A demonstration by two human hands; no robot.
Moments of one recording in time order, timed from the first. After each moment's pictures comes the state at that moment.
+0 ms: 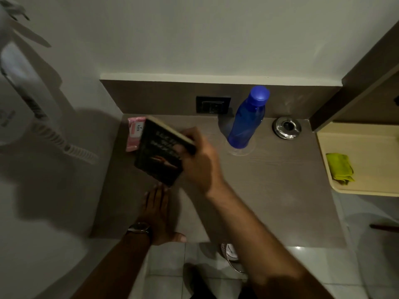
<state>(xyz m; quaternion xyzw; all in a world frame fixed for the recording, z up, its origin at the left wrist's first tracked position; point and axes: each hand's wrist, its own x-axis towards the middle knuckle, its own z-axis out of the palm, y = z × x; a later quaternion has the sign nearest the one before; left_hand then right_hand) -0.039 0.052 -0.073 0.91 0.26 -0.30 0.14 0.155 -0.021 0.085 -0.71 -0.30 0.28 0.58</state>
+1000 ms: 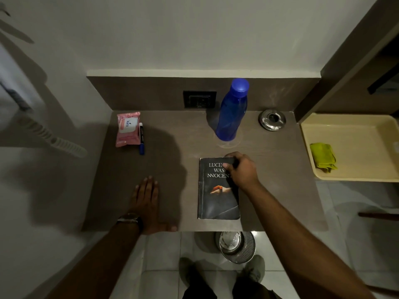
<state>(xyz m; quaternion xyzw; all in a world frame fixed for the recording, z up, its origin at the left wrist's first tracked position) -0.035 0.052 -0.073 0.90 0.27 -0.32 0.13 0.266 -0.143 -0.057 -0.89 -0.22 0.23 0.32</state>
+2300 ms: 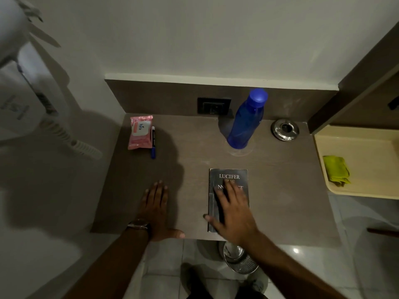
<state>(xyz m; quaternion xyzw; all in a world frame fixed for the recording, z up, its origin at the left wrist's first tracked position) -0.038 0.053 -0.076 0.91 0.25 -0.31 0.12 0.154 -0.180 -0.084 -0.87 -0.48 0.13 0.09</state>
